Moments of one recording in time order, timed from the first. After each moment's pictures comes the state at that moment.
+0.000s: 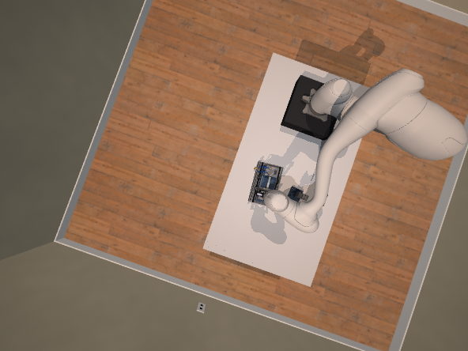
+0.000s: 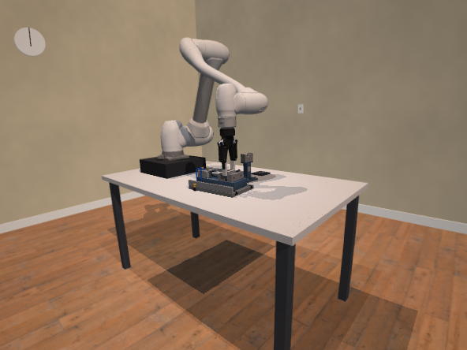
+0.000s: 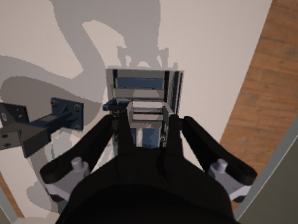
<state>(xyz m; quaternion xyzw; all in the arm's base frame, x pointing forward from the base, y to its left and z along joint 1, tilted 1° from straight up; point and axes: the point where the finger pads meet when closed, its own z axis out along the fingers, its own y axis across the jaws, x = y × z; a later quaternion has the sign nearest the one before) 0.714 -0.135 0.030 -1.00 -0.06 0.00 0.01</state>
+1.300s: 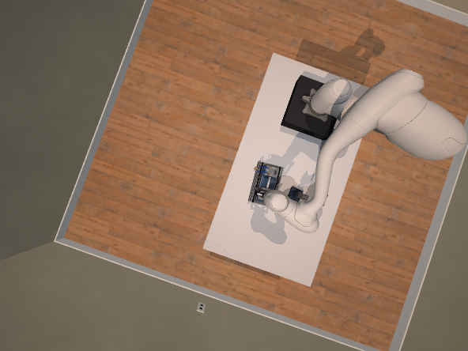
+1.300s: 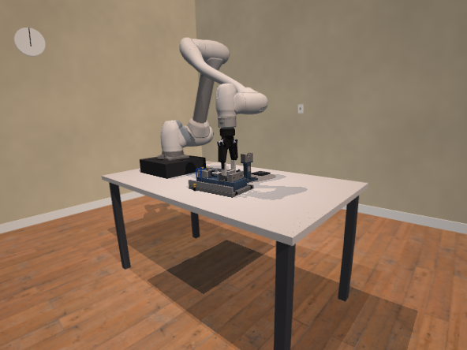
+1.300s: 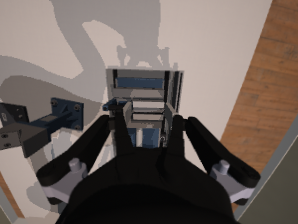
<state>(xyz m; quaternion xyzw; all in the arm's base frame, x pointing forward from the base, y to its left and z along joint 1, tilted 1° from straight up) 0.714 -0.135 0.030 -1.00 -0.06 0.00 0.01</state>
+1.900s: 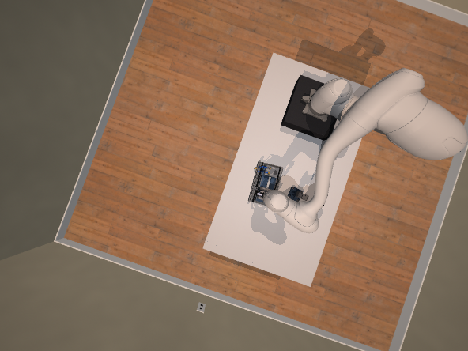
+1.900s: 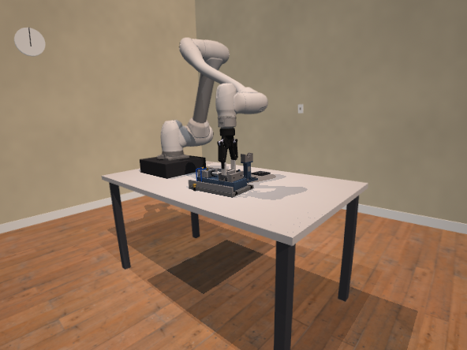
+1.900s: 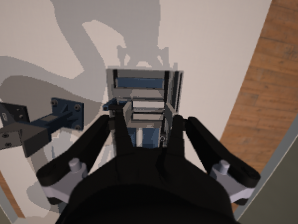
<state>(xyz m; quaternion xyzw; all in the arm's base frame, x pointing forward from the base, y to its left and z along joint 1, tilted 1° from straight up) 0.714 -0.135 0.032 -1.00 -0.06 0.00 0.01</state>
